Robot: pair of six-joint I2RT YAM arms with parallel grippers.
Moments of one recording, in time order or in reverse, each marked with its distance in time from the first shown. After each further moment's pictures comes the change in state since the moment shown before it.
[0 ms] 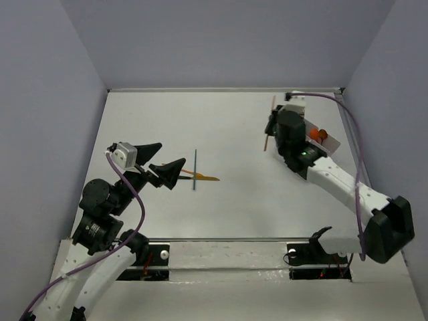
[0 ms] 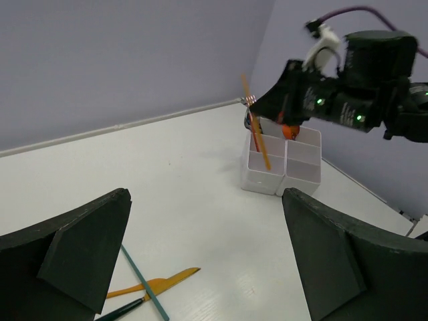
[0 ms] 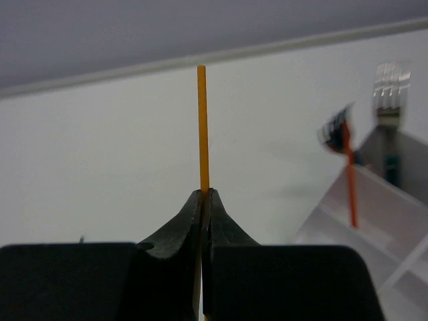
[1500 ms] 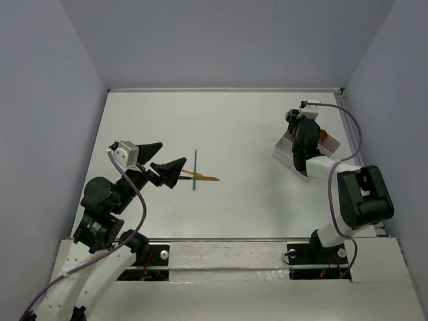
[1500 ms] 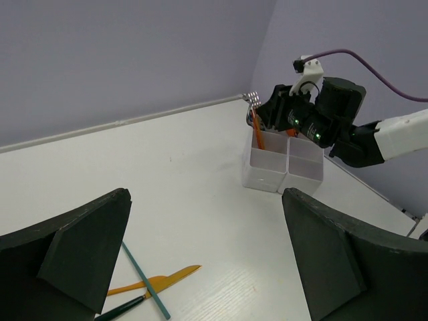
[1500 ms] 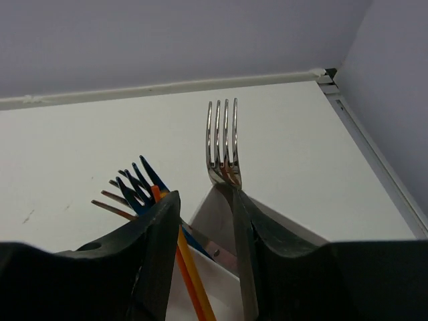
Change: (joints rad) left arm 0.011 0.016 0.000 0.003 0.006 -0.001; right arm -0.448 0.176 -0.332 0.809 -0.087 -0.379
